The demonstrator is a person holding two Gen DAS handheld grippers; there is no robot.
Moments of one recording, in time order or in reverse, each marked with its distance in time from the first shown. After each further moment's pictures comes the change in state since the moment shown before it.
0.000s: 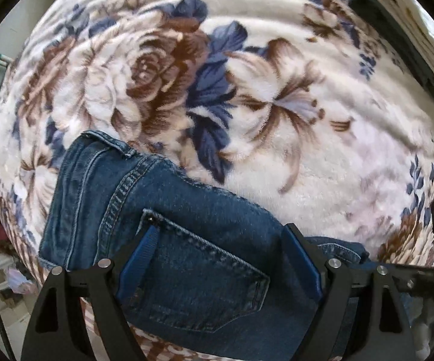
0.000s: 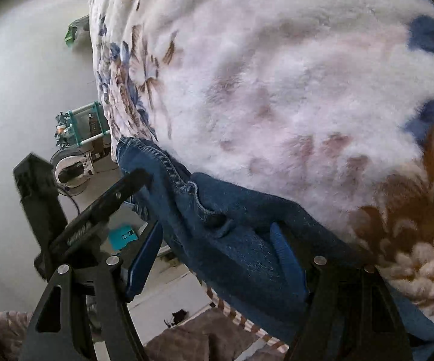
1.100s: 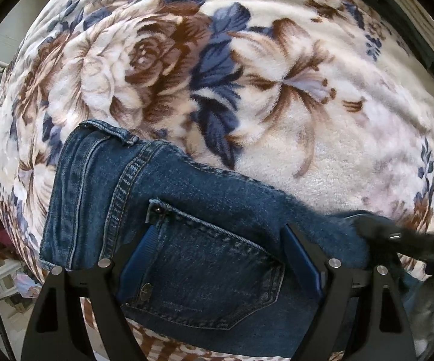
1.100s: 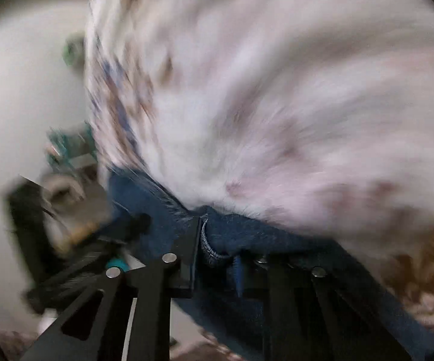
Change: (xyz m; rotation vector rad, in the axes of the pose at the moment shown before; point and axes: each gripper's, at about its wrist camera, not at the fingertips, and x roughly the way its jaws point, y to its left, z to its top) left arm 0.012 0.000 -0.004 0.038 0.016 0.021; right arm 0.031 0.017 0.016 0.004 -0.210 -0.001
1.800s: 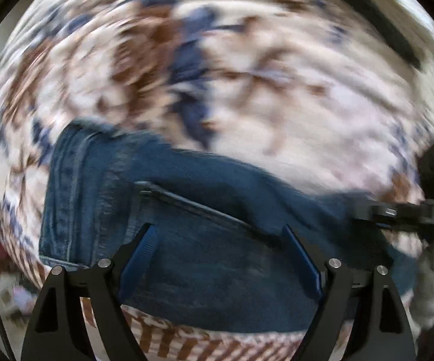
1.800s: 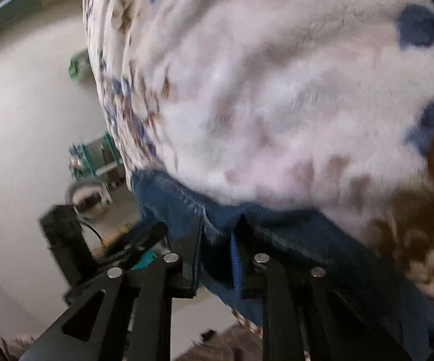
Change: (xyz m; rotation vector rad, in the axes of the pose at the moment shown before) left arm -0.024 -0.004 -0.014 0.136 0.026 -0.103; right arm 0.005 -0.007 0.002 0.063 0.127 0.072
